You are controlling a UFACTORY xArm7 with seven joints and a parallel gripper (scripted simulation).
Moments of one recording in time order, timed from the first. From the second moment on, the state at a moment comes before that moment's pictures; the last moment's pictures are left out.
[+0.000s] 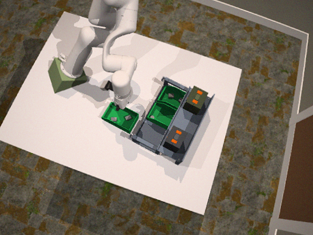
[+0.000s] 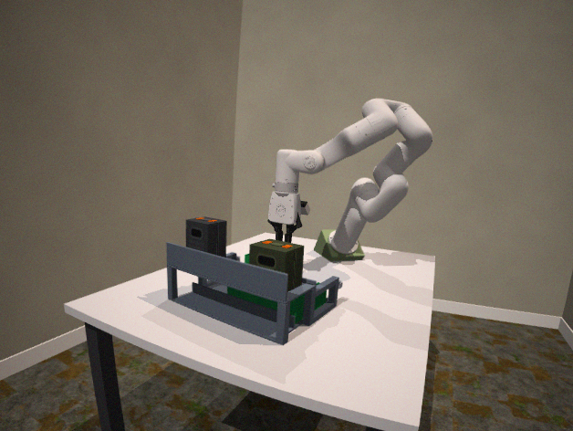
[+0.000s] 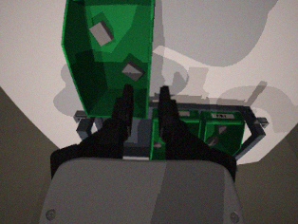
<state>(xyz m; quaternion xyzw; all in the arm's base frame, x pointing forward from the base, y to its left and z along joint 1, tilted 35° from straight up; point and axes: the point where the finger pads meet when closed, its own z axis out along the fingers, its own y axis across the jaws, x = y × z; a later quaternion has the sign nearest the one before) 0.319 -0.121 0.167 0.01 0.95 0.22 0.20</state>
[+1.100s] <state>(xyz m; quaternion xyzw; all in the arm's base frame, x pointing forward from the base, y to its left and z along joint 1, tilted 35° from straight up) 0.342 -0.140 0.176 0.11 0.95 0.25 0.17</state>
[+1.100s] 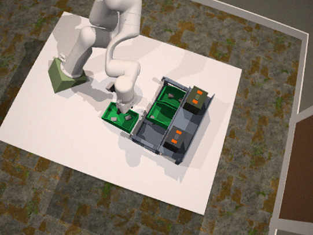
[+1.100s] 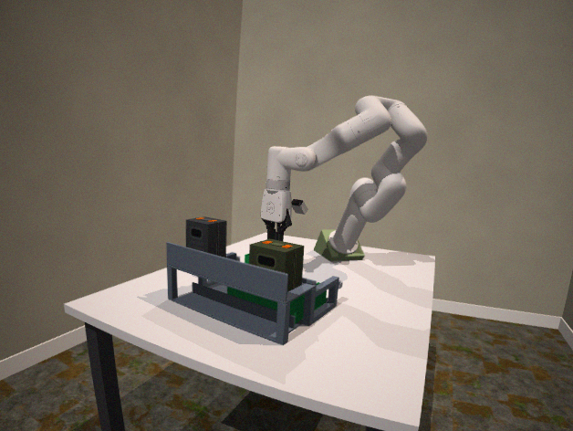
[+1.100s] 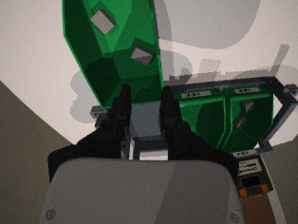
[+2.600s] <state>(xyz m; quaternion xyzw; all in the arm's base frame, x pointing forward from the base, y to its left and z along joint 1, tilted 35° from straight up) 0.407 -0.186 0.186 0.39 0.87 0.29 0.09</state>
